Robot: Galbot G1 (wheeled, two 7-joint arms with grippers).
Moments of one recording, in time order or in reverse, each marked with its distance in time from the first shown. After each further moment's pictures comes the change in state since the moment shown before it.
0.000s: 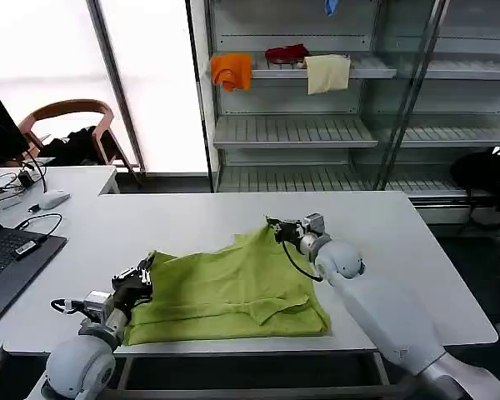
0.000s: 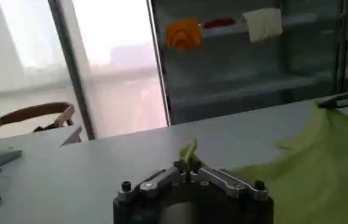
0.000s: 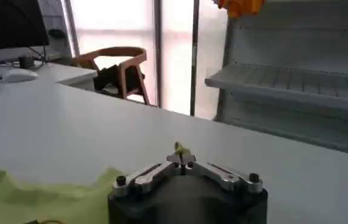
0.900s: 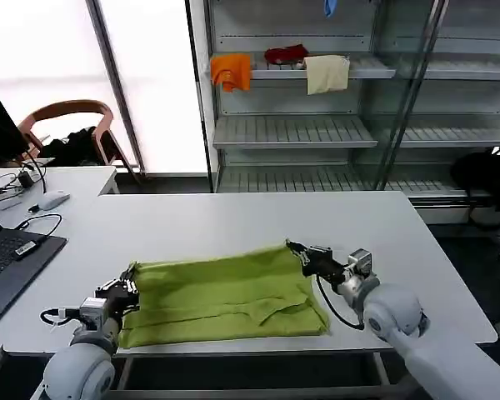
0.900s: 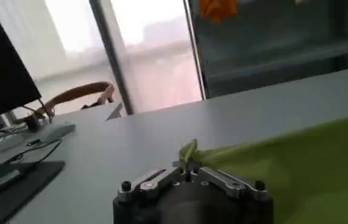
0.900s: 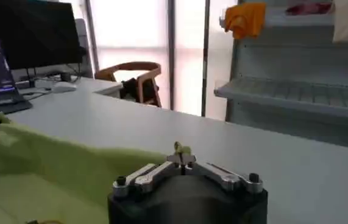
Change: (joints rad) left arm 0.054 -0.030 -0.020 -0.060 0.021 0.135 -0.184; right arm -0.353 -0.313 0.146 0.479 0.110 0.029 0.050
